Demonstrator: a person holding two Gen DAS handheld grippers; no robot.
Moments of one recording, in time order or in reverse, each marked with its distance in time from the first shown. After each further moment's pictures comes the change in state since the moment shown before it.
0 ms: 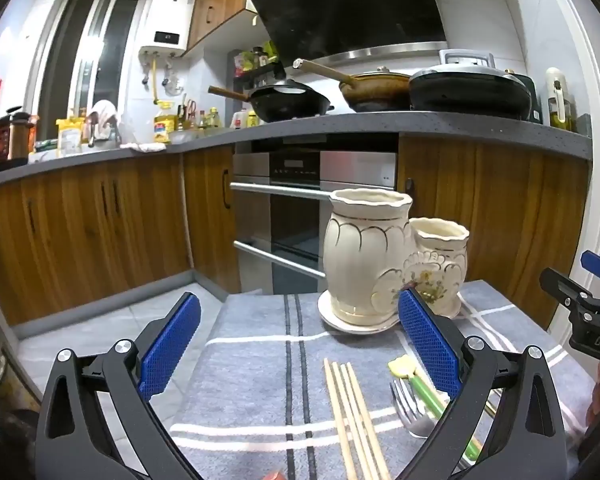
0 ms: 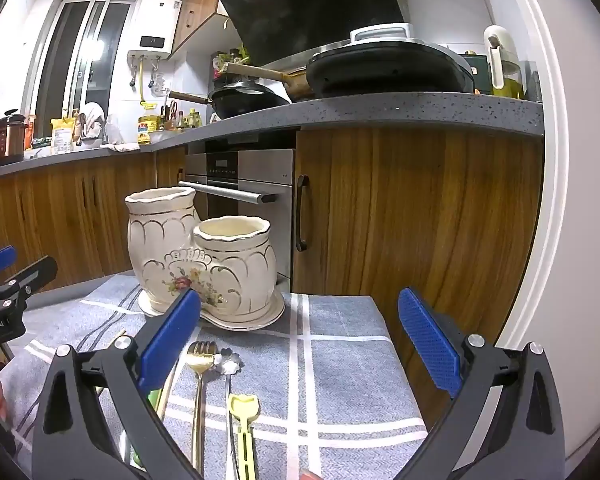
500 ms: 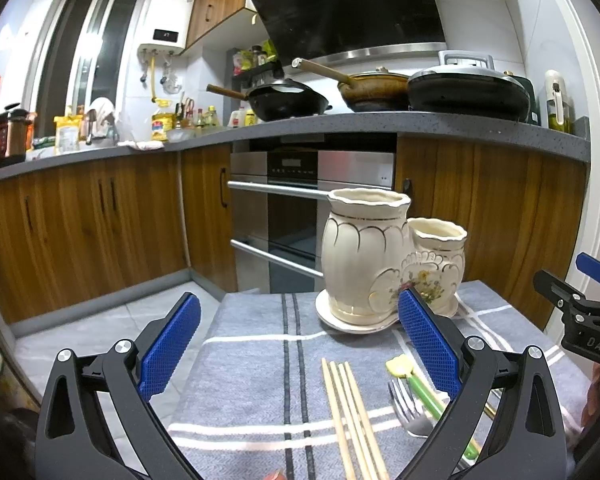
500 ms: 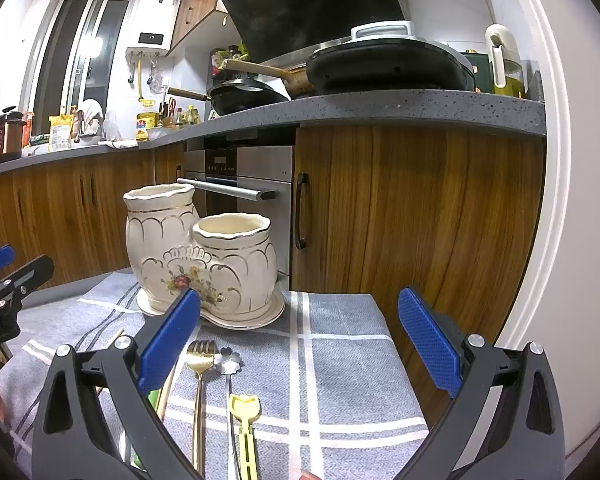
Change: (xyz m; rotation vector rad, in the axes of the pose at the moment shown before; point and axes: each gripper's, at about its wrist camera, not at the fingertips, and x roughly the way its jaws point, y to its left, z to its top) left arm -0.001 0.003 0.002 -0.006 0.002 -0.005; right arm 0.005 0.004 0.001 -0.004 0.015 -0.008
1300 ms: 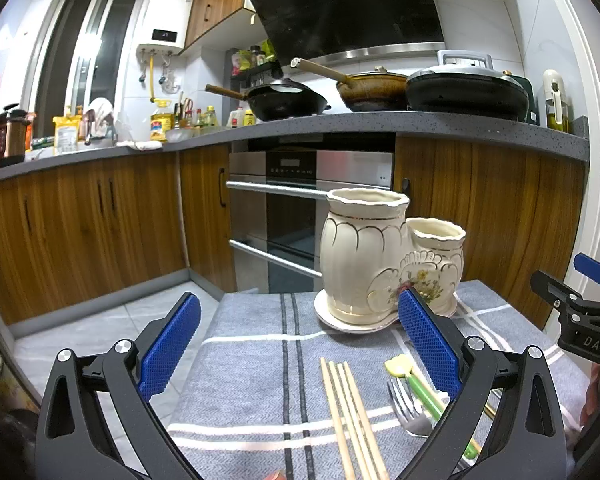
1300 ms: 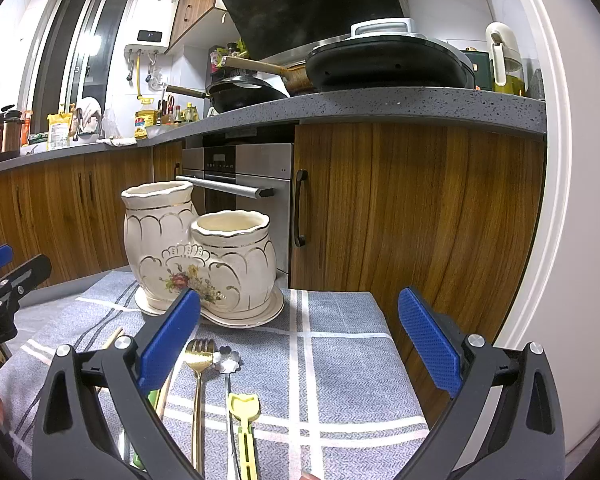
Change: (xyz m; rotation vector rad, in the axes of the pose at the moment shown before) left arm 0.000 0.002 0.000 -0.006 0.000 -0.002; right arm 0.003 0.001 0.000 -0.001 0.005 -0.003
